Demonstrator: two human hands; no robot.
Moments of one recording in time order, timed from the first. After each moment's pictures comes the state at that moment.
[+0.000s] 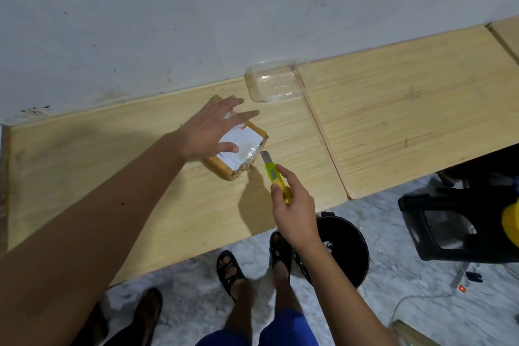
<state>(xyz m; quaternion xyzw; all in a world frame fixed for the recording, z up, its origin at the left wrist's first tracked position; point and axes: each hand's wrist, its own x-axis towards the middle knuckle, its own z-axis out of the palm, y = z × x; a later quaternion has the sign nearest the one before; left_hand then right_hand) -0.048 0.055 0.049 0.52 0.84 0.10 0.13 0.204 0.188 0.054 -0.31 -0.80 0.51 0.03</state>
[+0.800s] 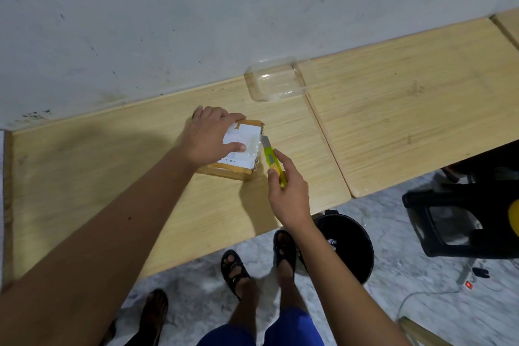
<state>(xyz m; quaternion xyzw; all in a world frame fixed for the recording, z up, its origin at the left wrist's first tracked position) -0.033 0.057 0.037 0.38 0.91 0.11 0.12 0.171 0.188 0.037 -0.31 -0.80 0.51 0.07</state>
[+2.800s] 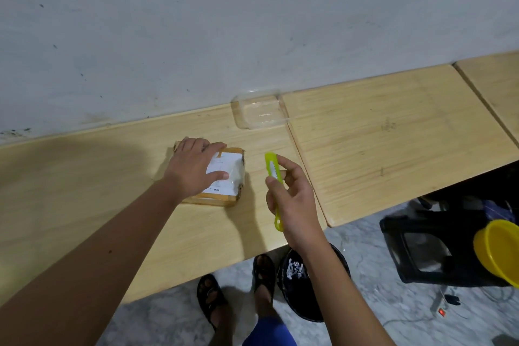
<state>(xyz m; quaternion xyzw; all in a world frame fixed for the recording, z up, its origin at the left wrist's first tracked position) -0.019 0.061 0.040 0.31 0.93 0.13 0.14 0.158 0.231 0.115 -0.31 -0.59 0.74 0.08</state>
